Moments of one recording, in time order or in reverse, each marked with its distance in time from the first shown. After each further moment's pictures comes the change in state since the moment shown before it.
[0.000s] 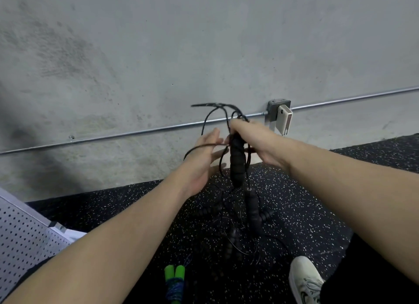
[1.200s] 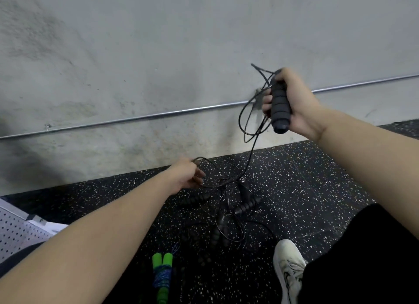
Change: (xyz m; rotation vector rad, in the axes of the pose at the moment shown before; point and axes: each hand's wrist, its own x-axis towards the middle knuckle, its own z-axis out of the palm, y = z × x) left_hand 0.035 -0.065 -0.037 0.387 0.136 -0.402; right_hand 0.012 0.000 -0.093 0.743 0.101 -0.045
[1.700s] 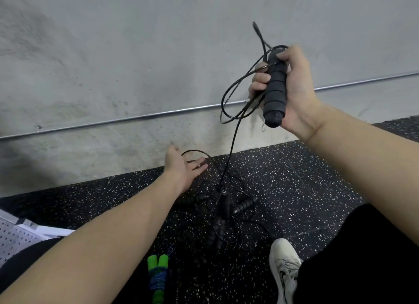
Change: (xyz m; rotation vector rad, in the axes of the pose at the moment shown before) left_hand 0.006 0.011 0.020 -0.894 0.040 0.060; right_hand -0.025 -0.011 0.031 0.339 -0.183 -0.064
